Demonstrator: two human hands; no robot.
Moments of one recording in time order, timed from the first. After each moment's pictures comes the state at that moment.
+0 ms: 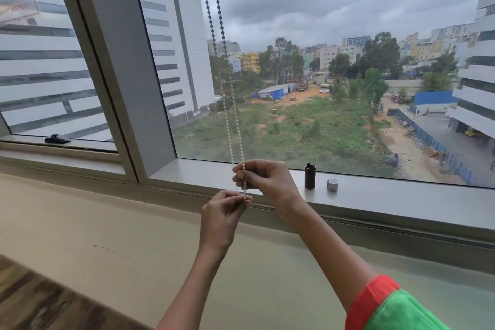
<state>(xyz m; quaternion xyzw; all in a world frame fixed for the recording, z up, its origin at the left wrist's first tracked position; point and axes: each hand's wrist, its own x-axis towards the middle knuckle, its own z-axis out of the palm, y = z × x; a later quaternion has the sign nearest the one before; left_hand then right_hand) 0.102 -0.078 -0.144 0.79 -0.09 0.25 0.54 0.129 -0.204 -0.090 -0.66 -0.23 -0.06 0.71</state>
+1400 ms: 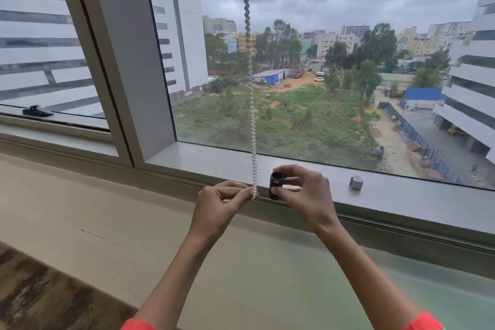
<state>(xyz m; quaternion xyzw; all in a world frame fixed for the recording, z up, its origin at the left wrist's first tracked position) 0.127 -0.039 -0.142 0.76 -0.09 0.13 0.63 0.143 -0.214 -0.128 -0.81 -0.12 -0.19 0.54</state>
